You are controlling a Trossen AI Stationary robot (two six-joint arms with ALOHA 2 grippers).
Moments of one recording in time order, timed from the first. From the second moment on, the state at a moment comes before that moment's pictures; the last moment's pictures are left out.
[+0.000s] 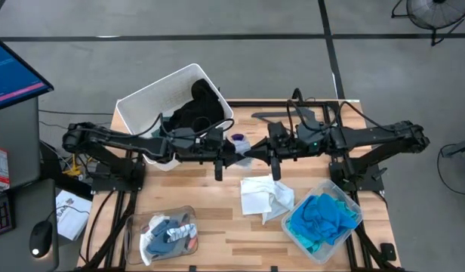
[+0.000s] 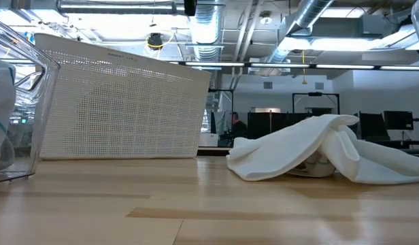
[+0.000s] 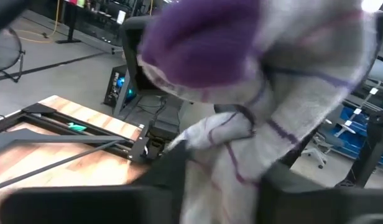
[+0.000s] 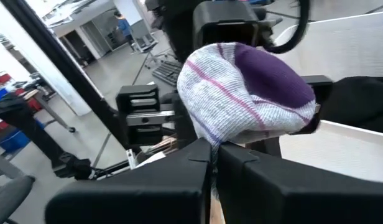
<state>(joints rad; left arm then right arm) -0.08 1.43 1.06 0.39 -0.12 -0.39 0.15 1.28 1.23 -0.12 0.11 0.46</state>
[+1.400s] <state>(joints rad) -0.80 1.24 1.06 -0.61 -0.08 -1.11 0.15 1.05 1.23 -0.39 0.08 0.38</state>
